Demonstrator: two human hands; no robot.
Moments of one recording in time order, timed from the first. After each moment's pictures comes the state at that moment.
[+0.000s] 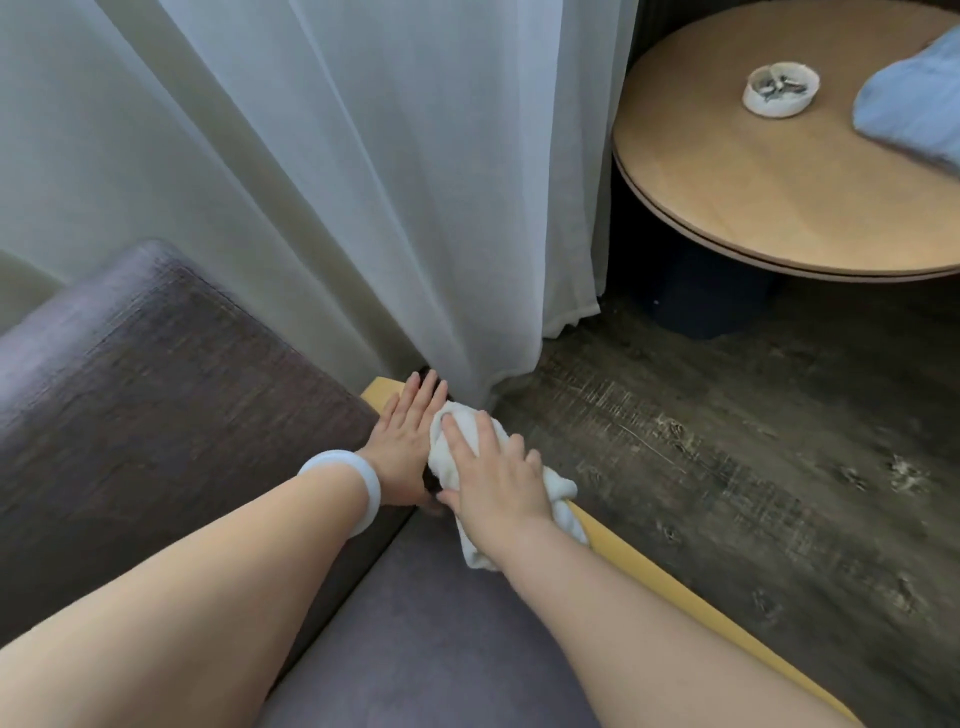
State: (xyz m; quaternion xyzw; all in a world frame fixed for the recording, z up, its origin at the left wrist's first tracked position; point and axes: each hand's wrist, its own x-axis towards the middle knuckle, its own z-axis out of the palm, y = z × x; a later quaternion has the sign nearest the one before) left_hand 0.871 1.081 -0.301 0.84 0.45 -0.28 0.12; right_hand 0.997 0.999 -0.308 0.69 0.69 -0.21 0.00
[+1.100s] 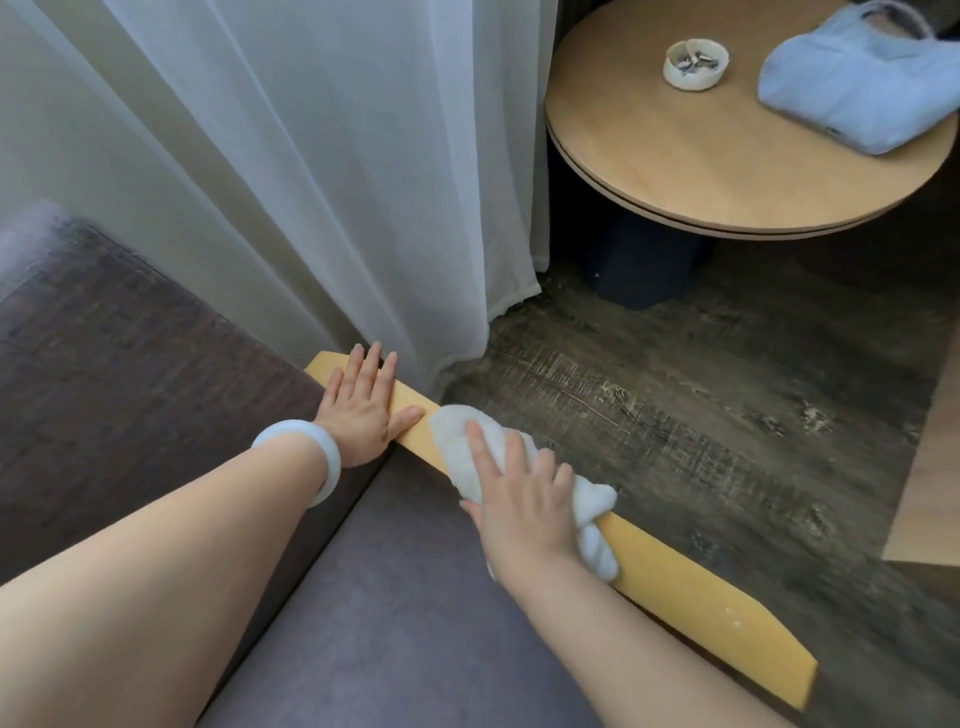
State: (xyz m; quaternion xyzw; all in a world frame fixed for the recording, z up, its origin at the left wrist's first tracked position) left_hand 0.882 1.077 -0.308 0.80 0.53 -0.21 0.17; right_hand 1.034 0.916 -0.302 0.78 0.62 -0.11 0.02
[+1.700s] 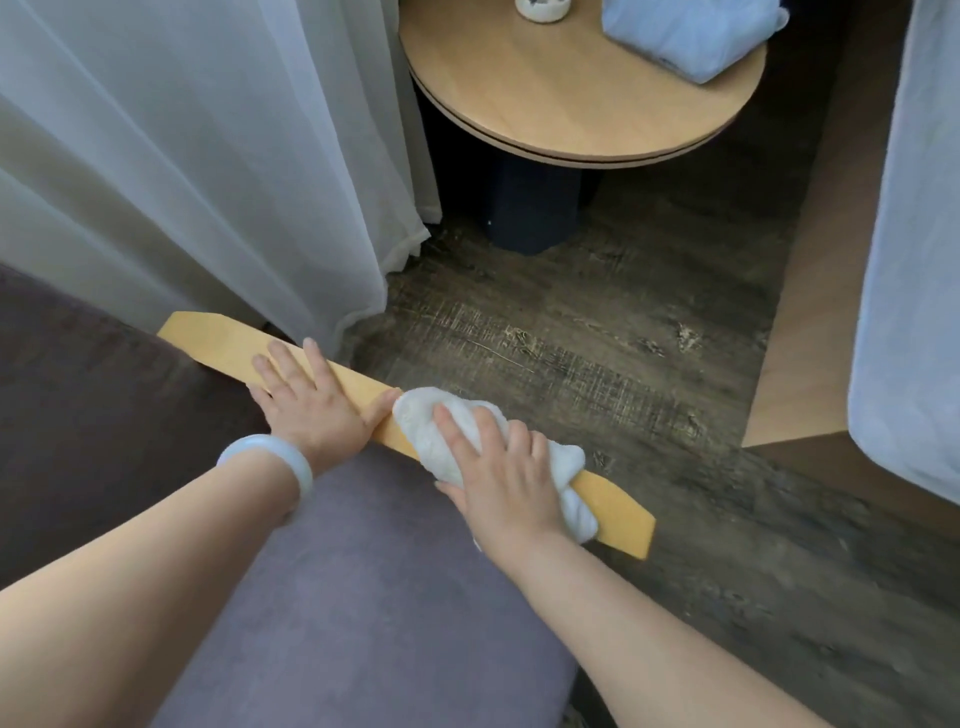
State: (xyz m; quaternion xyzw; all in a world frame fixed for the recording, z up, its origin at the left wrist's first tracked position) left_hand 0.963 0.979 -0.319 0.74 0.64 -0.15 0.13; right_hand 1.098 0.821 -0.310 0.79 0.61 -0.05 0.00
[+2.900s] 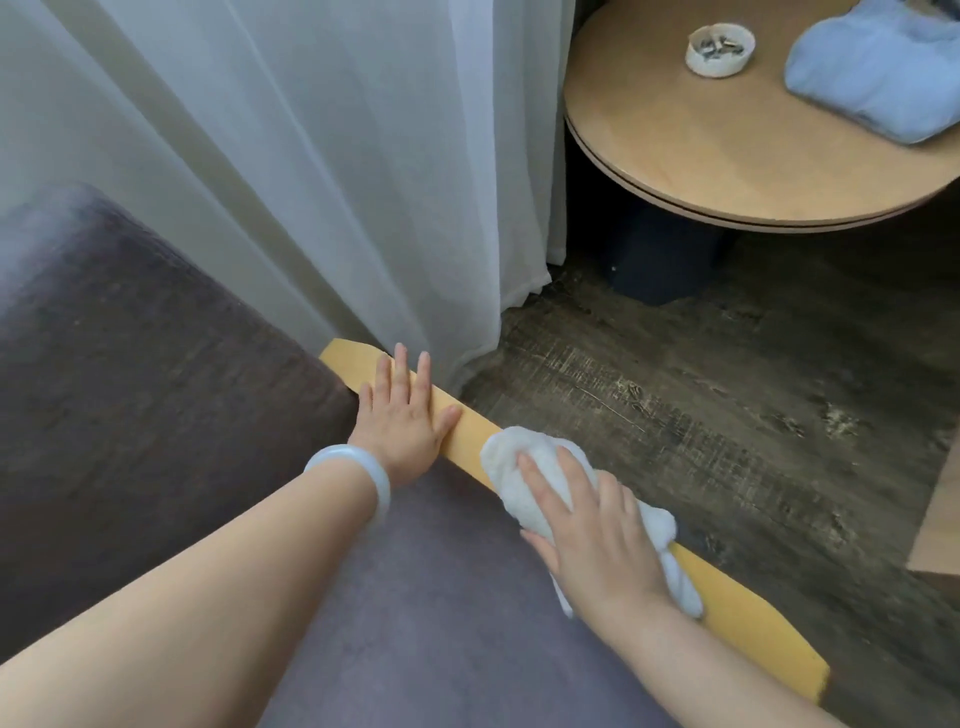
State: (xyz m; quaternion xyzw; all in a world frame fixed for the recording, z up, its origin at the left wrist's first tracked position) left_hand 0.911 1.036 -0.305 0.79 0.57 -0.17 0.16; right_hand 1.082 0.862 -0.309 0.73 0.68 -0.05 -0.03
